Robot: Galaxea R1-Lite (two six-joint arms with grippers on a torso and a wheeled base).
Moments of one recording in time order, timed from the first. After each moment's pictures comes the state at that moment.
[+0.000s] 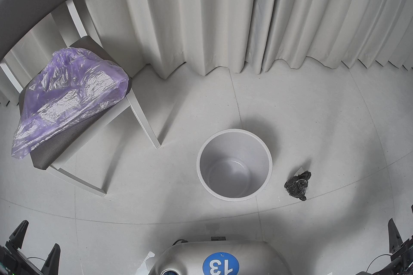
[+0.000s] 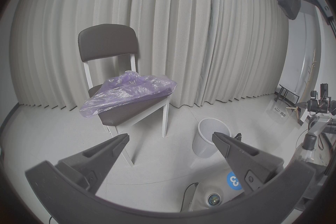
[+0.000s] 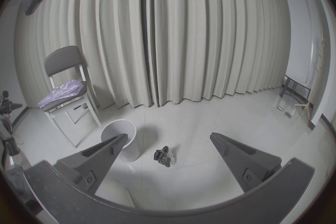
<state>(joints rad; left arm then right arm) -0.18 0.02 -0.02 0.00 0.00 0.00 0.00 0.02 -0.02 -0.01 -0.03 0.03</state>
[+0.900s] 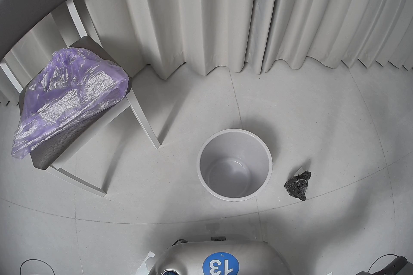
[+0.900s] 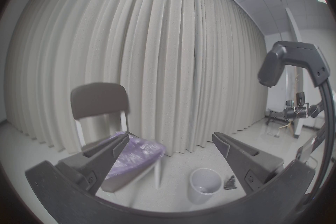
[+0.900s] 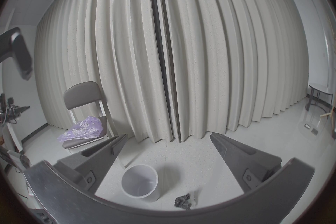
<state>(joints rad) -0.18 0.14 -0.53 0.01 -0.09 0.05 0.02 0.52 -0.44 -0.32 0.15 0.09</state>
